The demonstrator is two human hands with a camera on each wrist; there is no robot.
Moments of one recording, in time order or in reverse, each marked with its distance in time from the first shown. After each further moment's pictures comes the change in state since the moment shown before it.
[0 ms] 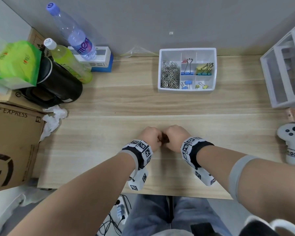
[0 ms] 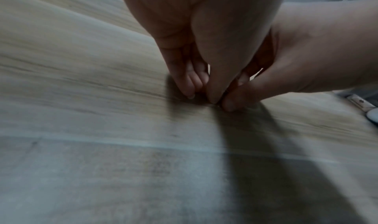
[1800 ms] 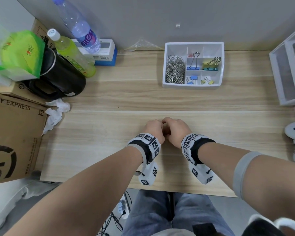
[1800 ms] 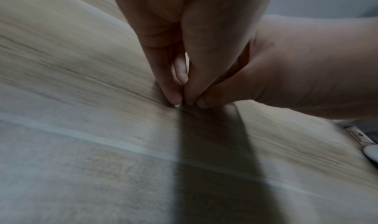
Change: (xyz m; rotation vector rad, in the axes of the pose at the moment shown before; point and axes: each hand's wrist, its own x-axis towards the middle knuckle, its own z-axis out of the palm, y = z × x) left_hand 0.006 0.011 -0.004 -0.020 0.030 -0.235; right_hand 0.002 -0.009 0.007 0.268 0.198 0.085
